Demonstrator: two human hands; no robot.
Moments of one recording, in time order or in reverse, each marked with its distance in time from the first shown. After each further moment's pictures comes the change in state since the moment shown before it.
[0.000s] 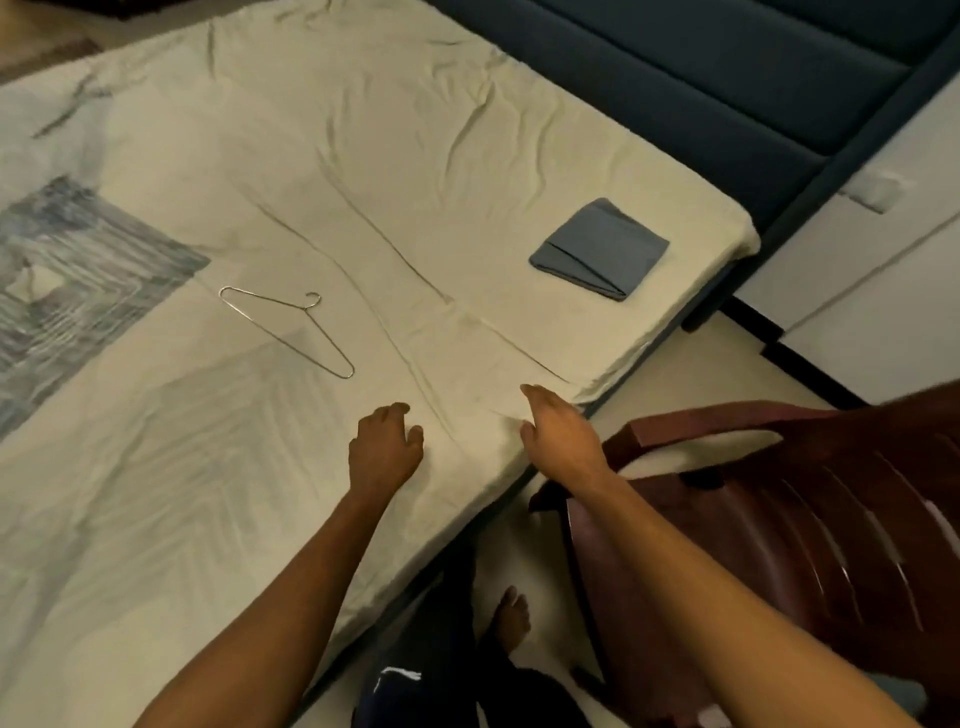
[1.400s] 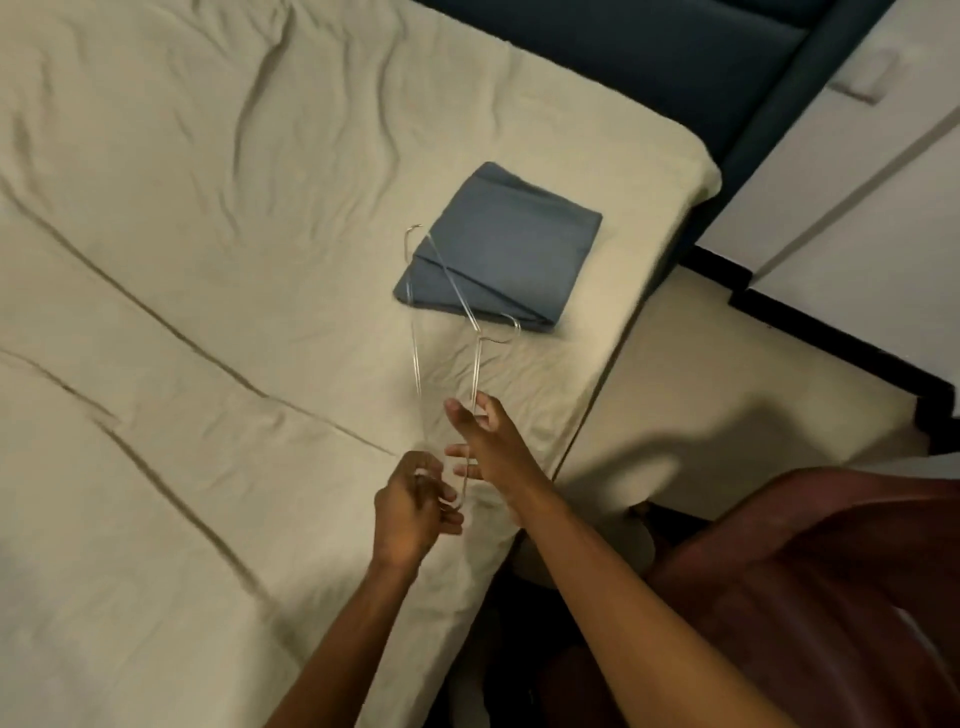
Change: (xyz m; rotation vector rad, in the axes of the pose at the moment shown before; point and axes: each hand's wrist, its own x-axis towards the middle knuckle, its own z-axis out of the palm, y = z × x) left_hand 0.234 0.180 0.206 -0.762 -0.283 -0.096; right_hand 0.296 0.193 0.051 1.314 -0.013 0.480
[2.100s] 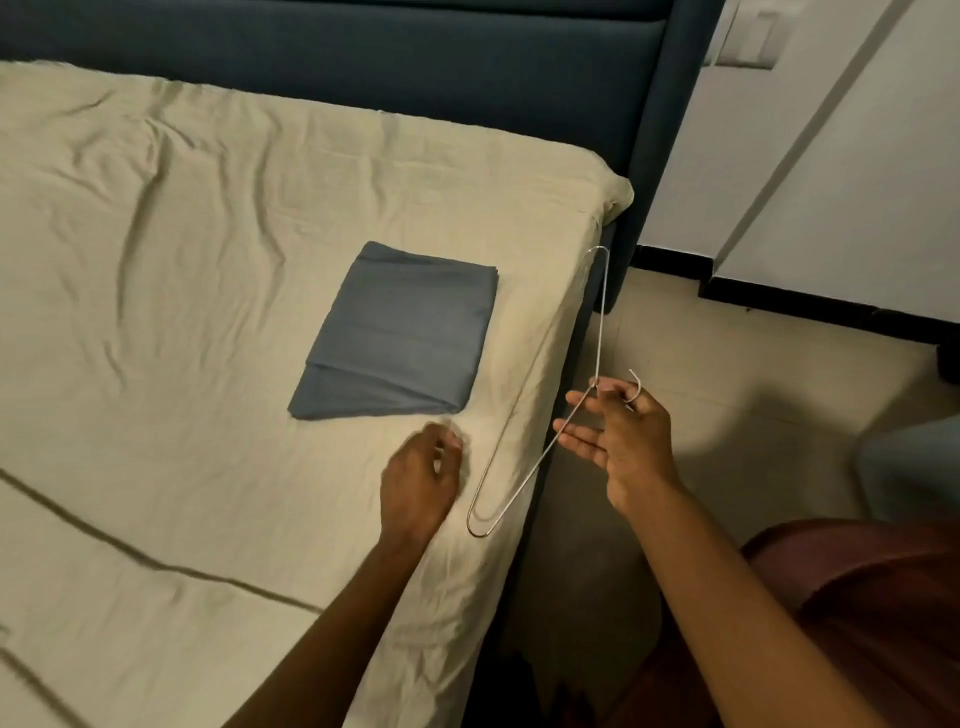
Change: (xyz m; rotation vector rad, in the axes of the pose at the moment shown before) left_hand 0.131 0.073 0.139 0.723 0.018 0.565; right_hand 0.042 -0.048 -0.227 0.576 0.544 -0.086
